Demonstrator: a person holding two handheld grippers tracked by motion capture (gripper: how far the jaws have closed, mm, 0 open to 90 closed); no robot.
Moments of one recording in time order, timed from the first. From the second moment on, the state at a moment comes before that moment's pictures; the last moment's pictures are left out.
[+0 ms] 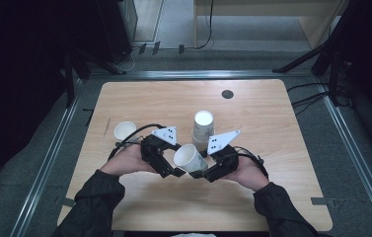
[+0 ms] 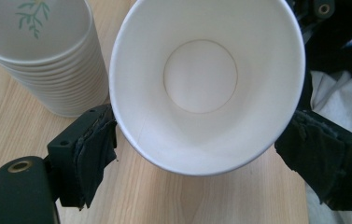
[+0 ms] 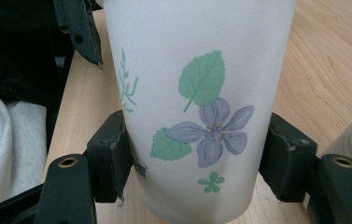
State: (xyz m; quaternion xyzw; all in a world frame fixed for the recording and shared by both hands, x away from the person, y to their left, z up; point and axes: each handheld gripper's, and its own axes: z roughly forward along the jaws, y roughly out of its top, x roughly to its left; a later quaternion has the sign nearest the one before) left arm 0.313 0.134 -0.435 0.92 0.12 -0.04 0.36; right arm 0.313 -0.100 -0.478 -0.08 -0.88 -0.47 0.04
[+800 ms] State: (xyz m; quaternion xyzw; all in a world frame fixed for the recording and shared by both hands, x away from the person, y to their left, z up) left arm 0.311 0.133 -0.449 0.89 0.15 -0.04 0.43; right arm 0.315 -0.105 -0.481 -0.09 -0.87 -0.47 0.05
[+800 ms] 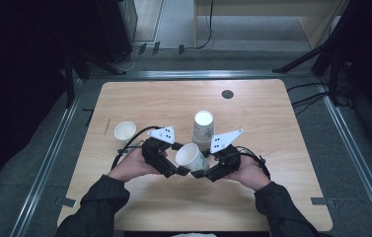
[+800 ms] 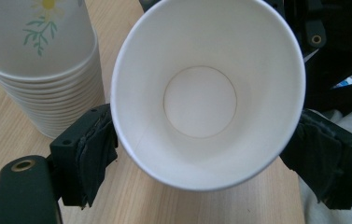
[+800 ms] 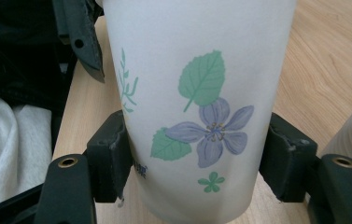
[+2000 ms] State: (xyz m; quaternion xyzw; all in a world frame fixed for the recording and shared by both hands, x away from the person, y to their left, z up) left arm 0.315 0.142 -0.435 0.89 0.16 -0.03 0.43; right arm 0.314 -0.100 -0.487 -0.10 -0.89 -0.45 0.05
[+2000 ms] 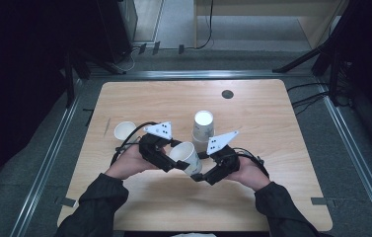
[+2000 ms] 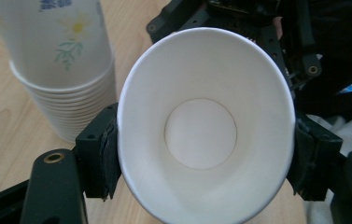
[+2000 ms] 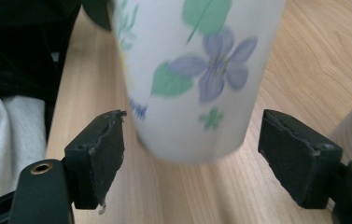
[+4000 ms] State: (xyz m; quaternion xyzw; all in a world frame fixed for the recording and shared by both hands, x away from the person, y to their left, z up) left arm 0.310 0.227 -0.437 0.90 0.20 0.01 0.38; right arm 0.325 -0.207 -0.469 -0.22 -0.86 -0.45 -0.08
